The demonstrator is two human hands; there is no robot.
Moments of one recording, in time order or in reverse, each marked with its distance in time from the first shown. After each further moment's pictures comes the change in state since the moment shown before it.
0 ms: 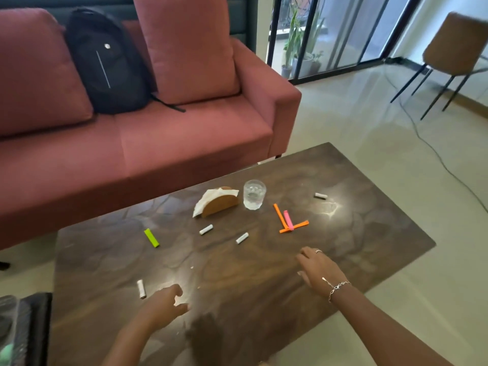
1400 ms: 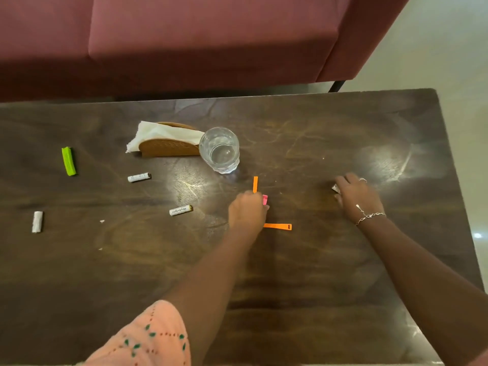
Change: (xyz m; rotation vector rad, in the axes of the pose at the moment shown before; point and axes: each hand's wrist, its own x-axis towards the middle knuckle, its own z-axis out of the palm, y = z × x) left_hand 0.309 0.337 0.066 -0.090 0.279 -0.226; right_hand 0.279 0.301 0.087 -0.026 -0.161 -0.082
